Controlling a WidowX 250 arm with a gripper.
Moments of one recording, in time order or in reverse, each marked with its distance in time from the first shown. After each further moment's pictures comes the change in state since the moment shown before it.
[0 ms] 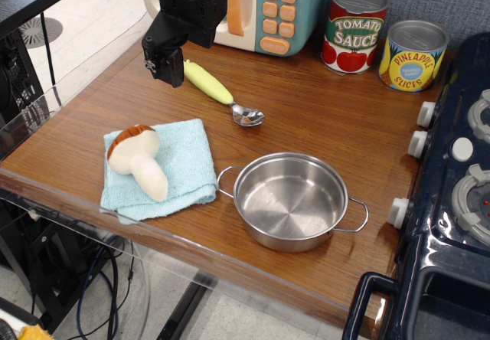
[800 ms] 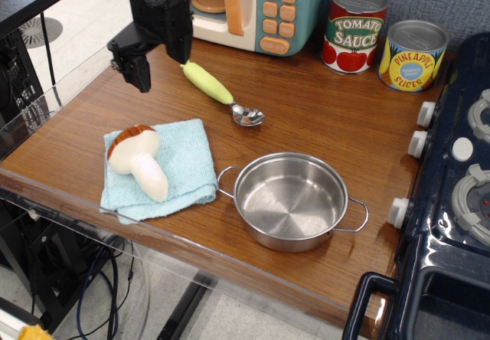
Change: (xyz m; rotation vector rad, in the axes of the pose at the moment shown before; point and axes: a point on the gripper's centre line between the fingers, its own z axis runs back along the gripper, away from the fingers) arm -0.034 0.005 -0.044 -0.089 -0.059 -0.228
